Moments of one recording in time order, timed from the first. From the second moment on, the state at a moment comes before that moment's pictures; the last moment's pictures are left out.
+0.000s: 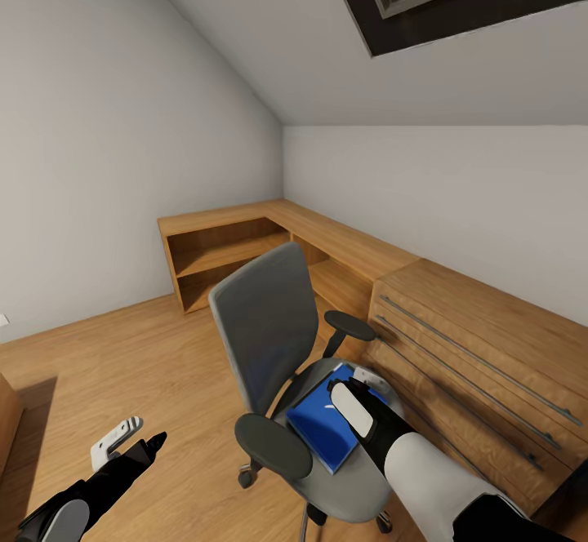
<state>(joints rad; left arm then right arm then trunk) -0.01 0.13 0.12 -1.55 0.86 0.55 0.38 -0.77 0.15 0.44 -0.50 -0.90 0.22 -0.72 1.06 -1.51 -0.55</state>
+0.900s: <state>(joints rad) -0.01 0.13 0.13 -1.54 0.86 0.55 0.38 -0.77 0.14 0.44 -0.50 -0.90 0.22 -0.72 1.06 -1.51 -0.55</state>
